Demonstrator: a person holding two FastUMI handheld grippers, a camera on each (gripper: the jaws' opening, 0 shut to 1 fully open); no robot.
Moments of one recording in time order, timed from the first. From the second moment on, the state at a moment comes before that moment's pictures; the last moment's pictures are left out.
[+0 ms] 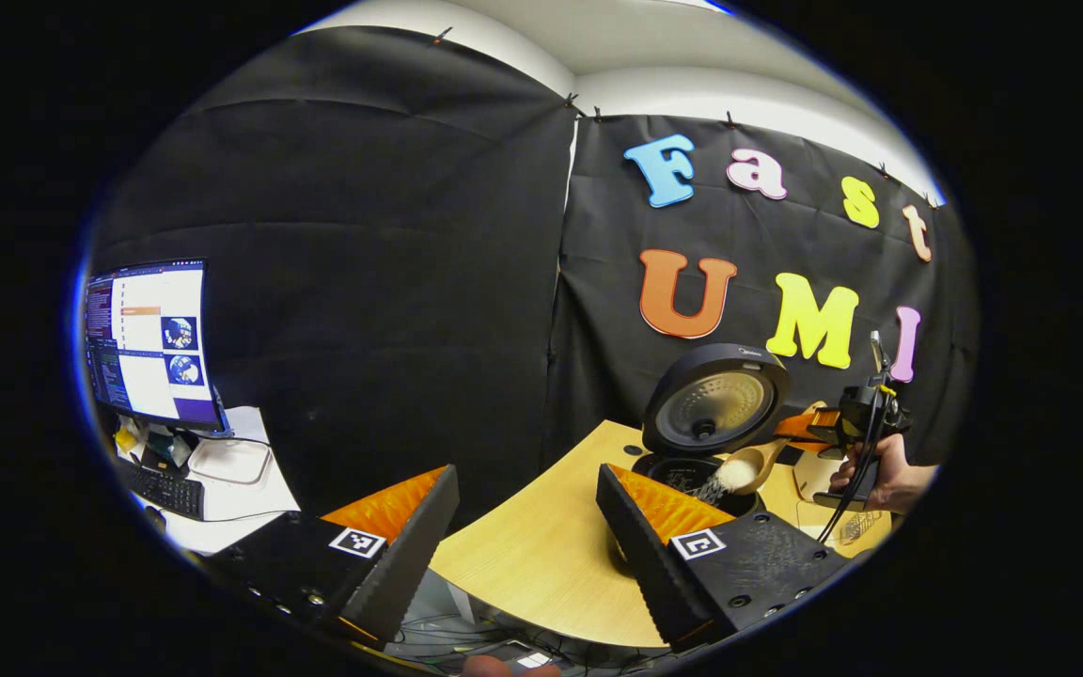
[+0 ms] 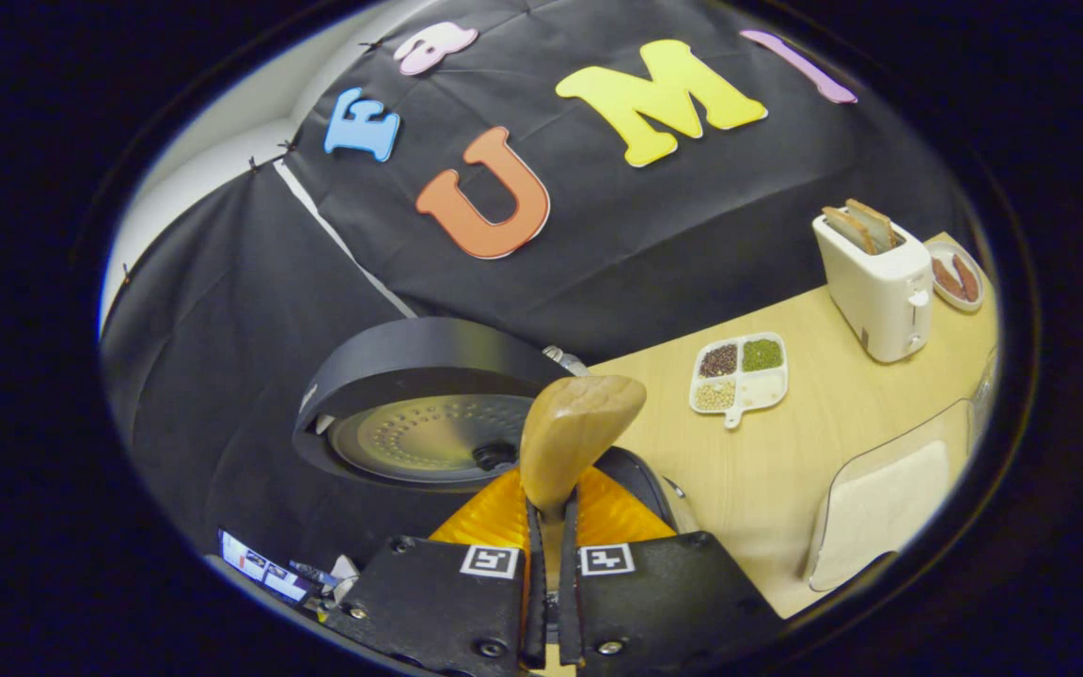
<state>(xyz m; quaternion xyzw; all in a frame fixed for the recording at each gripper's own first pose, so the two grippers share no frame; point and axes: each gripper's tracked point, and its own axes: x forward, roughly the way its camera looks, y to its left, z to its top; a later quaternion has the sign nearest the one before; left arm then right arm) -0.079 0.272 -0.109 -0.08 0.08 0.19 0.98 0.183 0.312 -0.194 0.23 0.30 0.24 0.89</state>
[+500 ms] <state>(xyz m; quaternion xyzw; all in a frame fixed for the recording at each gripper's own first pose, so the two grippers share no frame) -0.080 0.276 -0.114 -0.09 0.08 0.19 0.98 0.183 0.320 -0.168 0.11 0.25 0.25 0.93</state>
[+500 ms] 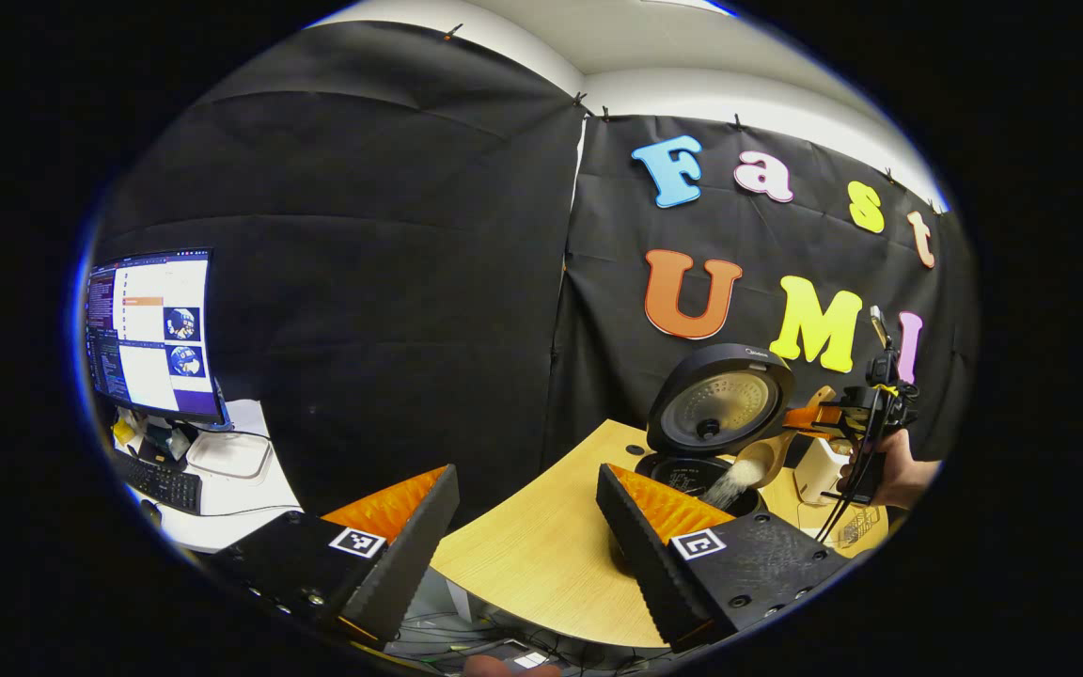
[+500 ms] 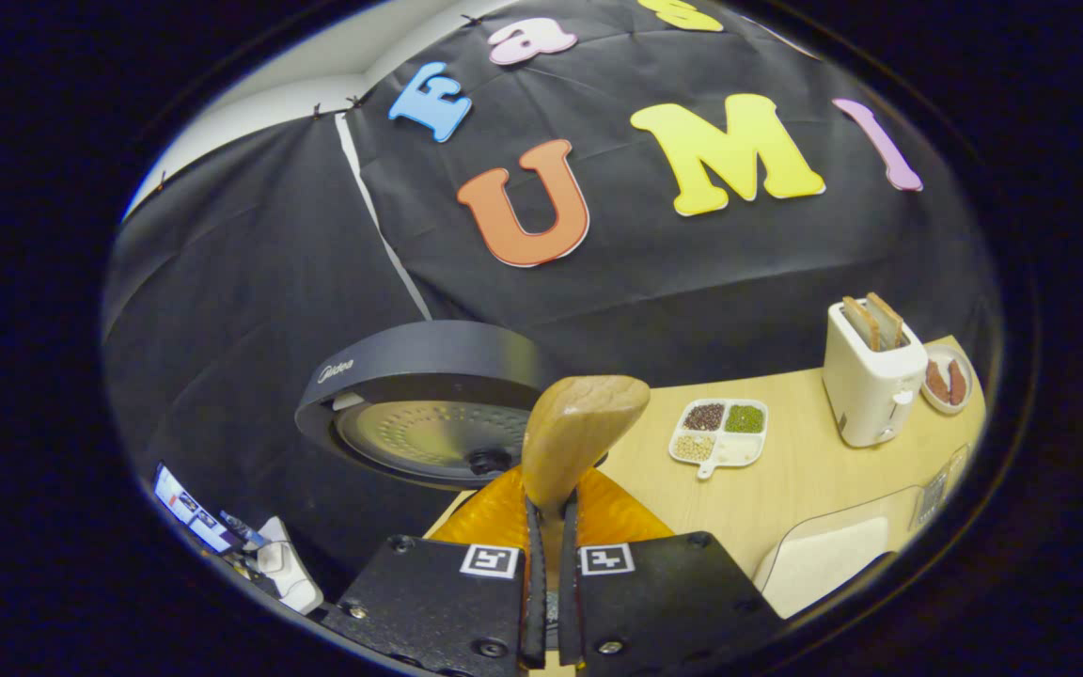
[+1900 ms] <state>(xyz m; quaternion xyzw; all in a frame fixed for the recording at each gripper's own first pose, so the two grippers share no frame) -0.077 0.275 -0.091 -0.08 0.05 0.17 0.98 0.160 0.349 -0.098 -0.10 0.13 0.26 0.95</state>
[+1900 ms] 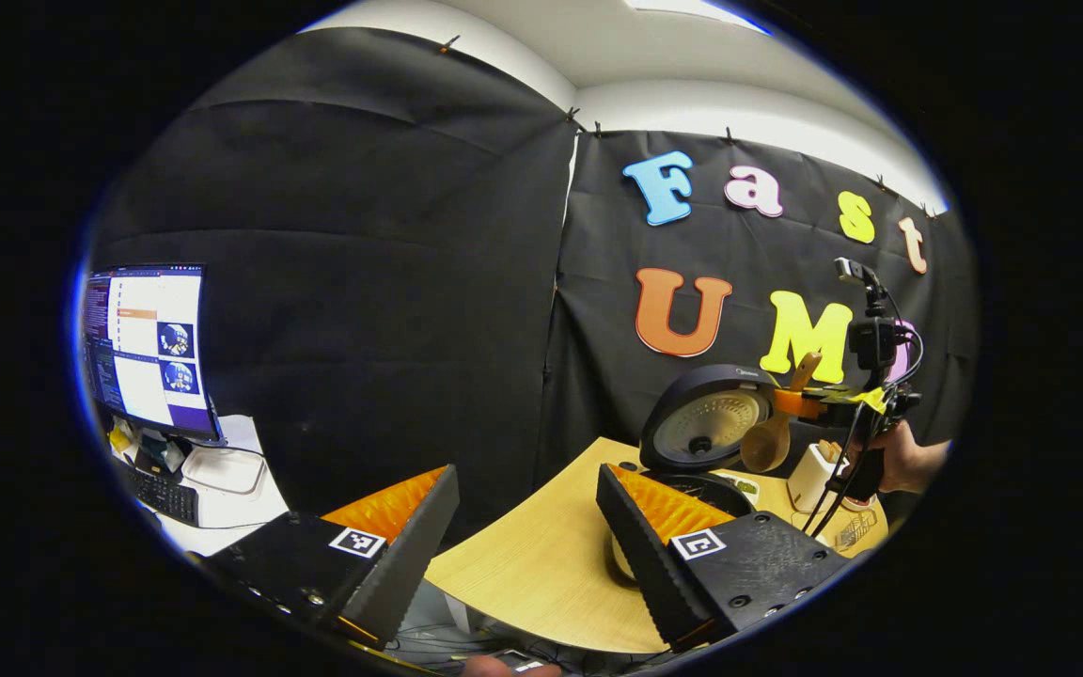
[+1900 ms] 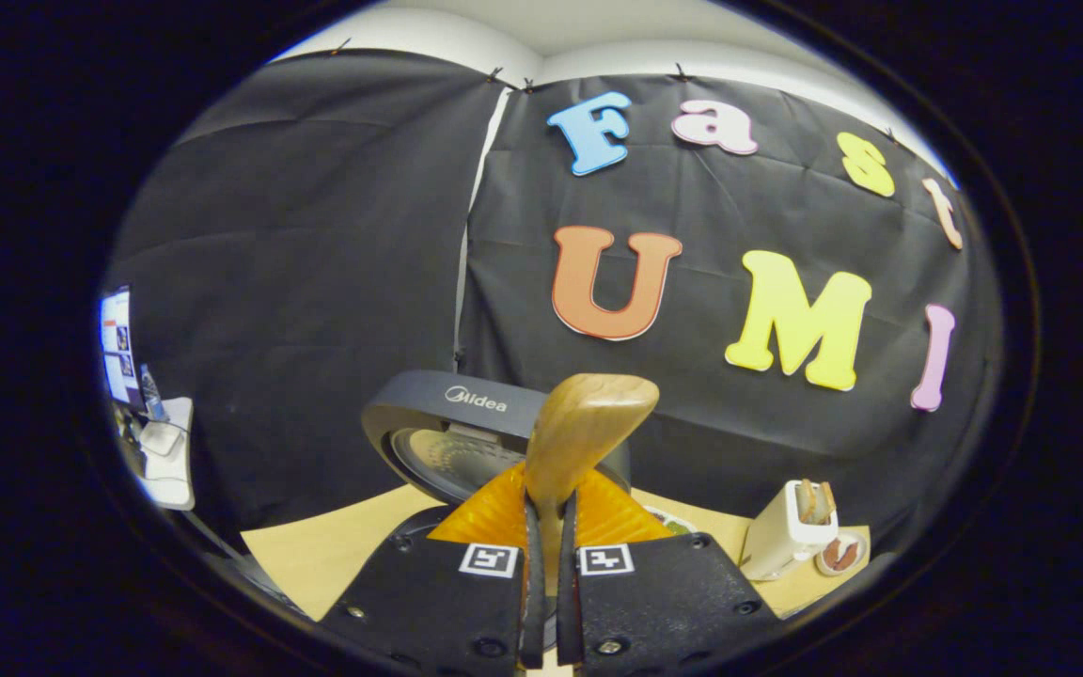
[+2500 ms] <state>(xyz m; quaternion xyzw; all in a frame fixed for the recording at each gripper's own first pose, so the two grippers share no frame) -0.021 0.161 -0.047 -0.06 0.03 0.12 0.99 0.167 0.212 -0.052 0.07 0.15 0.24 0.96</state>
